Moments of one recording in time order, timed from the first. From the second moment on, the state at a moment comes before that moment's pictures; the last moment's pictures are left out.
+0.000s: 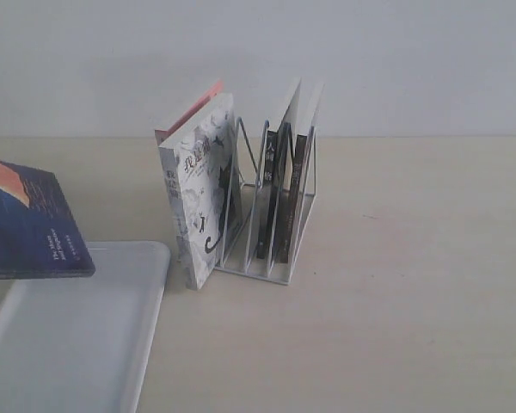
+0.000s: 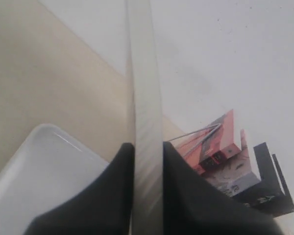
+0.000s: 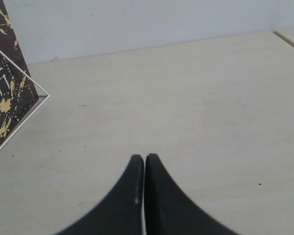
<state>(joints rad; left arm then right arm) -0.09 0.43 -0.20 0.06 0.10 -0.89 0.03 0.01 0.00 -0.03 0.35 0.18</state>
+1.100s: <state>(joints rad) -0.02 0.70 -0.01 0.09 -0.26 -1.03 0.03 0.01 0.00 -0.03 0.35 0.18</state>
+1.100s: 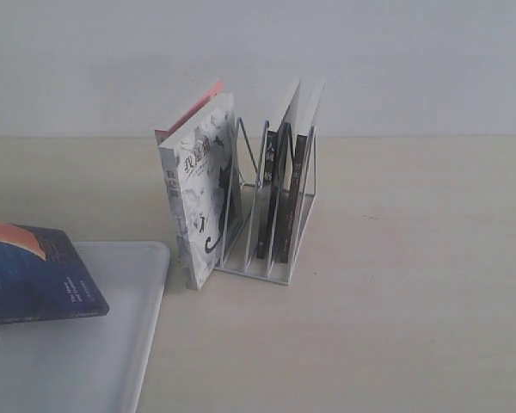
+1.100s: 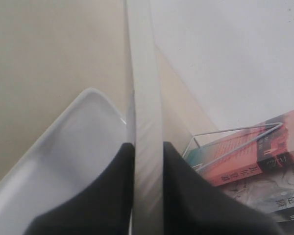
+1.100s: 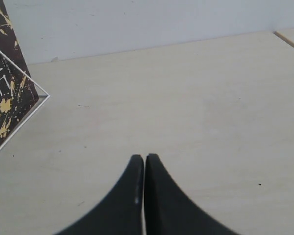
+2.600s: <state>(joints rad) -0.02 0.98 -0.06 0.18 -0.37 -0.97 0.03 0.01 0.00 -0.03 0.35 0.18</state>
